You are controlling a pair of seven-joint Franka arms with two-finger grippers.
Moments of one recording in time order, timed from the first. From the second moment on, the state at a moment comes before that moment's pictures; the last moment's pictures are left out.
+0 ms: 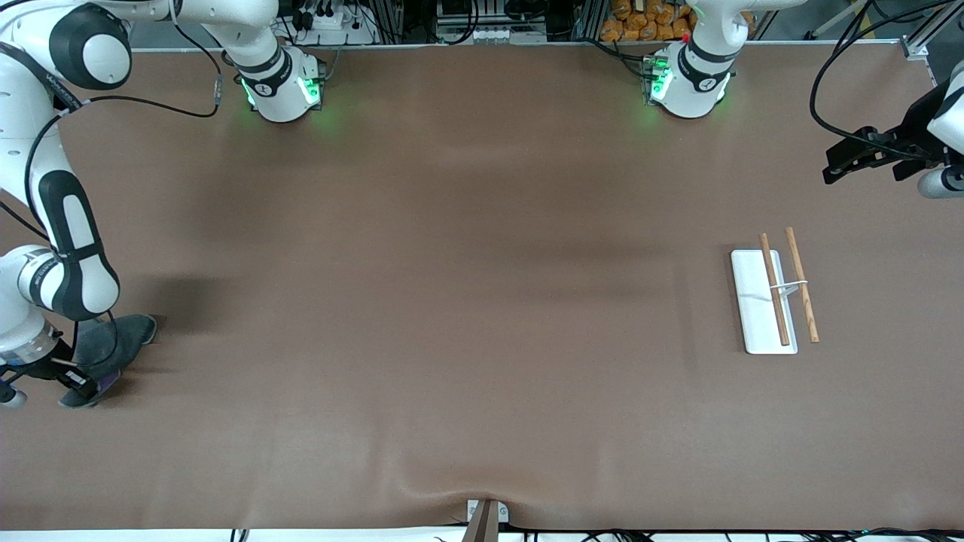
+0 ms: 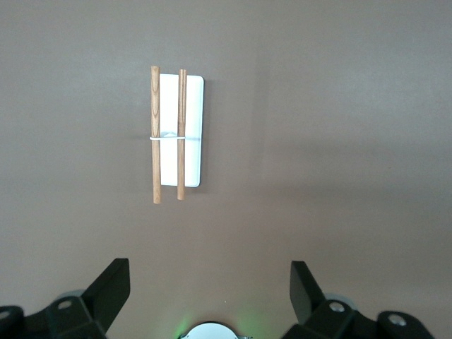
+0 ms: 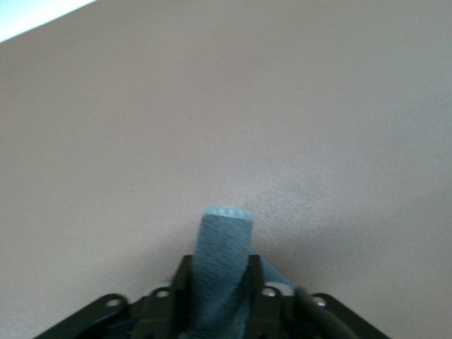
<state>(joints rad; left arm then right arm) 0.00 -0.02 -0.06 -1.52 0.00 1.44 -0.10 -0.45 0.89 0.06 -1.45 -0.08 2.74 0.10</state>
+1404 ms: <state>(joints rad) 0.00 -0.01 -0.06 -1.53 0.00 1.45 -0.10 0.03 0.39 0.08 -1.41 -0.08 1.99 0.07</state>
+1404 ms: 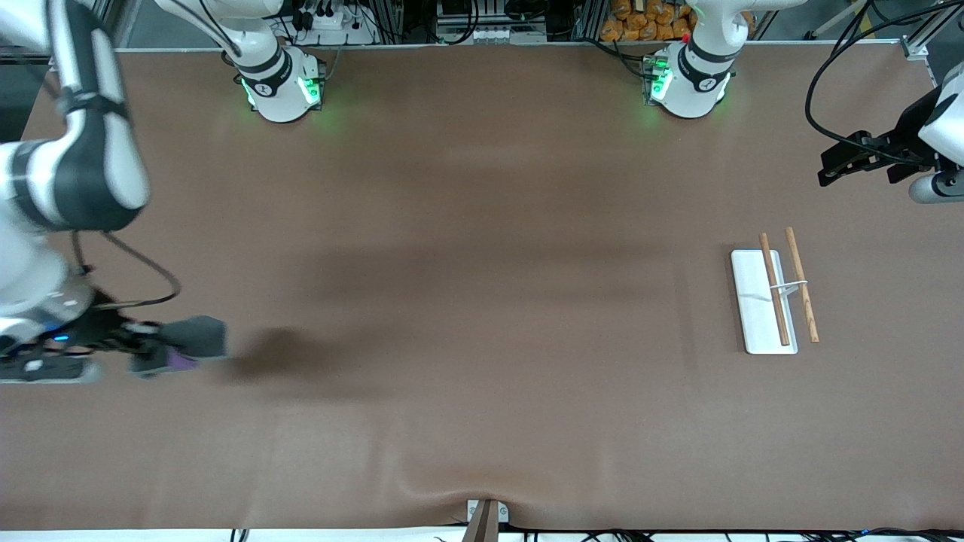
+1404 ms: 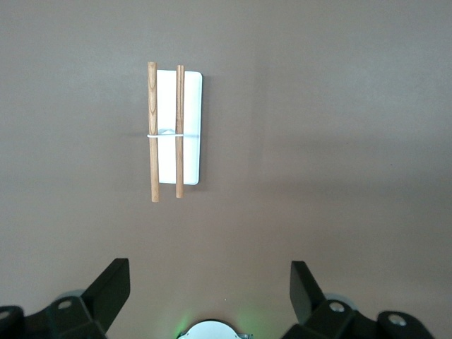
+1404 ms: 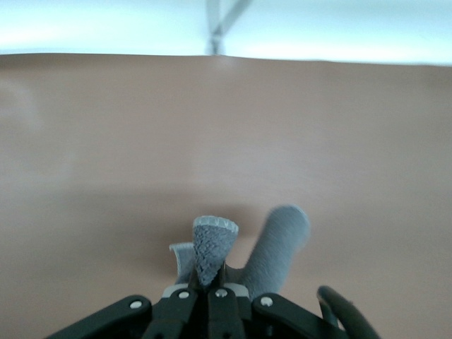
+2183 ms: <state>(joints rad) -0.03 0.07 -0.07 -1.54 -0.02 1.49 -0.13 0.60 0.46 0.08 -1.39 -0.08 2.40 0.53</state>
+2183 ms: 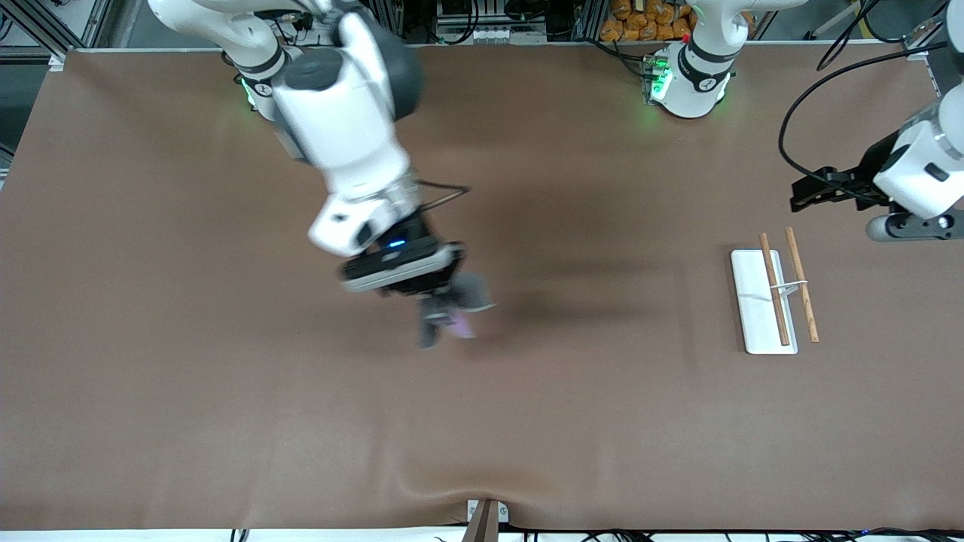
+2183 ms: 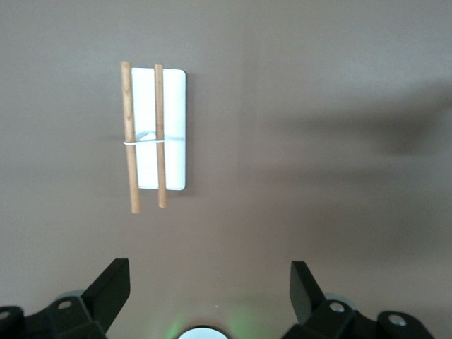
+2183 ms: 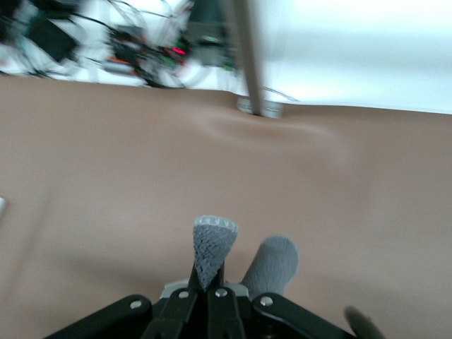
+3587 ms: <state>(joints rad) -0.09 0.35 -0.21 -1.46 -0.22 1.61 -0.98 0.82 0.58 0.08 -1.29 -0.08 2.67 0.90</state>
